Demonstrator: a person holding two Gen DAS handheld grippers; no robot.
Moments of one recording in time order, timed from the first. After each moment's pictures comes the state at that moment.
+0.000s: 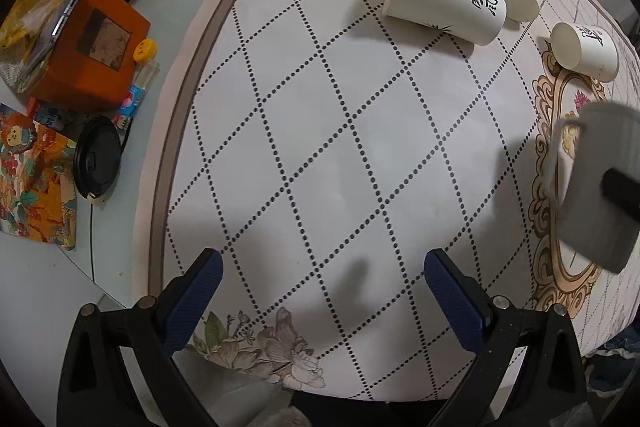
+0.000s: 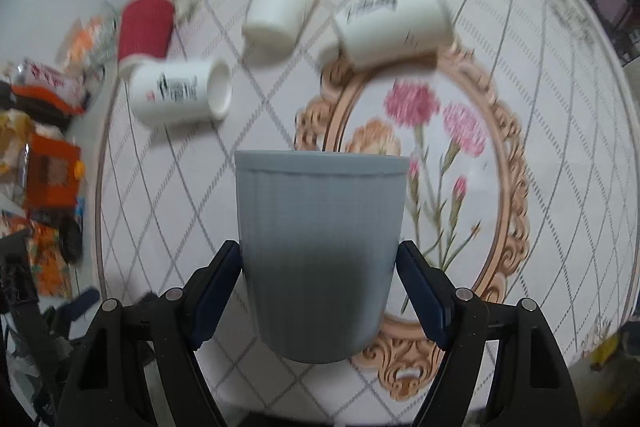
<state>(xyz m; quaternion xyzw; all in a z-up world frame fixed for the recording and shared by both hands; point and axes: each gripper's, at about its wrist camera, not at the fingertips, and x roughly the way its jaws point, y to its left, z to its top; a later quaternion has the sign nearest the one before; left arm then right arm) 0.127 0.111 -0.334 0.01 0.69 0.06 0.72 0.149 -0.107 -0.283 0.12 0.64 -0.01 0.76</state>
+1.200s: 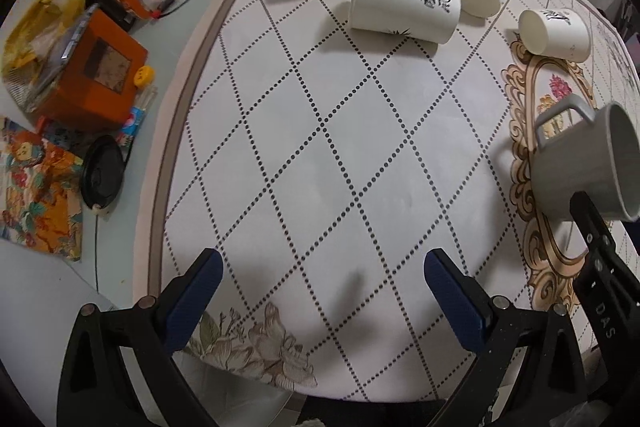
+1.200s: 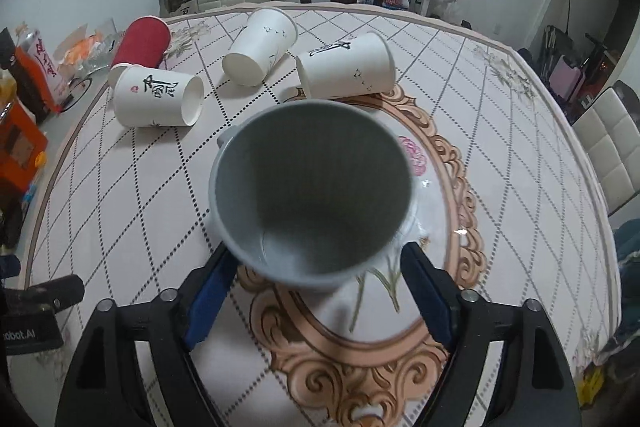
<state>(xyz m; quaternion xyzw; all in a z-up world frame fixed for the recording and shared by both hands) 0.109 0.088 -0.321 0.05 0.65 0.04 0.76 0.082 -0.097 -0.295 0.02 0.51 -0.07 0.86</state>
